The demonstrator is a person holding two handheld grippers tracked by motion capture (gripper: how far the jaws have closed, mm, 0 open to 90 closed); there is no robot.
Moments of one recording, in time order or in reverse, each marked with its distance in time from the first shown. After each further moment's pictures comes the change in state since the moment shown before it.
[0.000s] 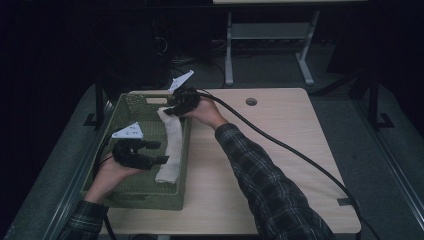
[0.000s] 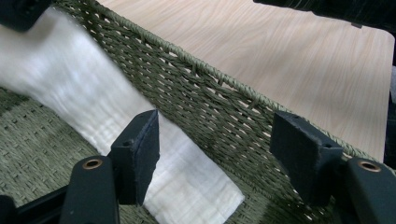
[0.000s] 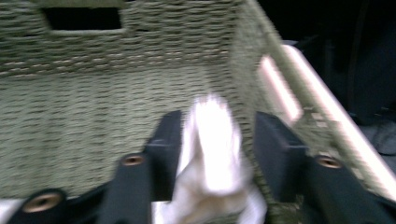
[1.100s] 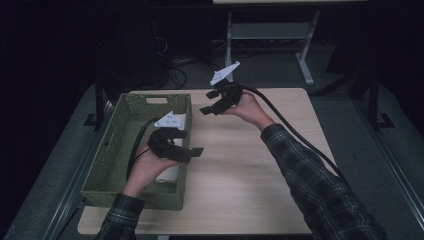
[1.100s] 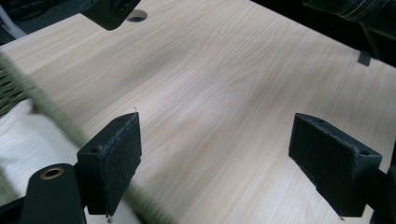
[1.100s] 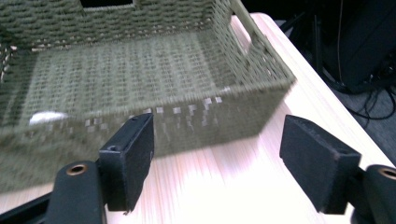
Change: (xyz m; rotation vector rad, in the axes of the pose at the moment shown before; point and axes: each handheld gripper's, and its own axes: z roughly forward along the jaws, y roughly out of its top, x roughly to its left) left arm -0.060 0.073 0.055 0.006 0.073 -0.013; right arm -0.014 -0.049 -0.121 0.029 0.004 0.077
